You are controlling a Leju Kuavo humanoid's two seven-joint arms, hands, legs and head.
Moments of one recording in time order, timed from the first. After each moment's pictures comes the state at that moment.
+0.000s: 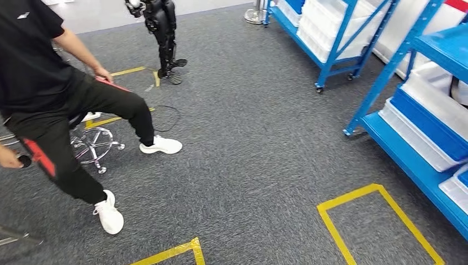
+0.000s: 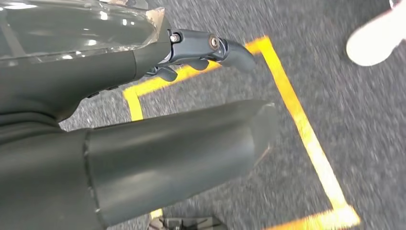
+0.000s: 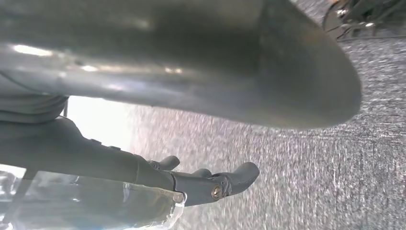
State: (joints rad) left arm -0.08 -0.11 0.99 -0.20 -1.00 0.21 -0.53; right arm -0.05 0.00 -0.07 -0.18 0.32 -0.22 0.13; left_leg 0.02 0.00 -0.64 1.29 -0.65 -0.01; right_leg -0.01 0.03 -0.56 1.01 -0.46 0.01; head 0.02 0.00
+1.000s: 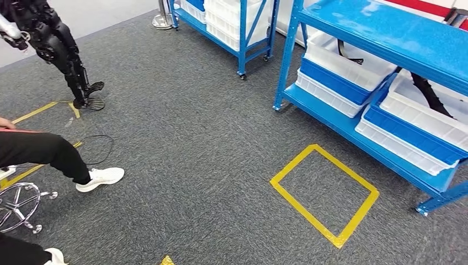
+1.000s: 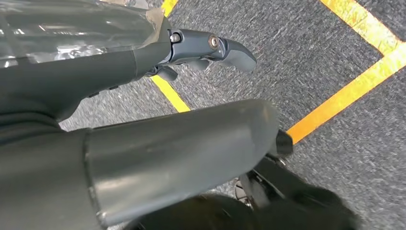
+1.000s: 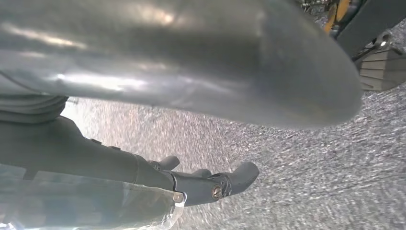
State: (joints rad) left arm -0.07 -0.07 0.99 -0.20 -1.02 -0.20 -0.22; right arm -0.04 0.03 -0.15 -0.18 0.28 -0.11 0.06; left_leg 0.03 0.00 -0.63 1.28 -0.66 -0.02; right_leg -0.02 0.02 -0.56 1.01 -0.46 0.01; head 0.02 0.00
